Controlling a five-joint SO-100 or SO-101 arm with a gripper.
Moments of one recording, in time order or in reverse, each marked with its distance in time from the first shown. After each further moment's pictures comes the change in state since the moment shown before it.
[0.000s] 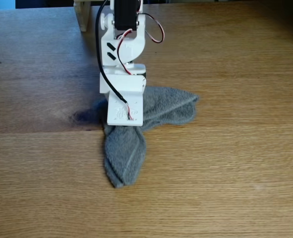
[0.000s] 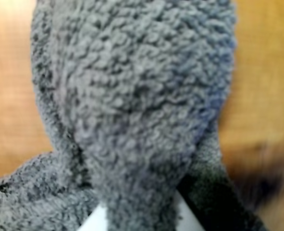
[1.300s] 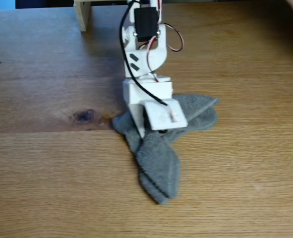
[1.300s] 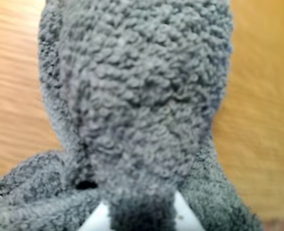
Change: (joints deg) arm -4.4 -9.9 -8.1 -8.3 -8.0
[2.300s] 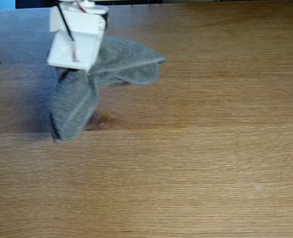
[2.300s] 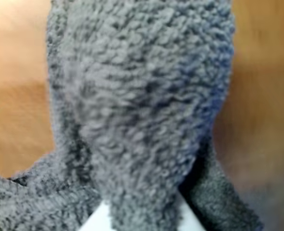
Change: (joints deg) arm 19.0 39.1 12.0 34.5 0.2
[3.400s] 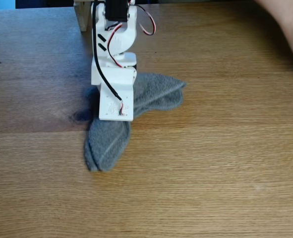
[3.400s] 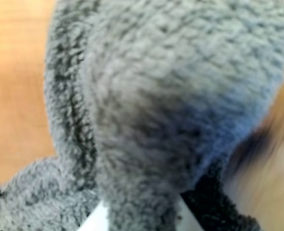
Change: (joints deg) arm -12.1 -29.6 -0.2 -27.4 2.5
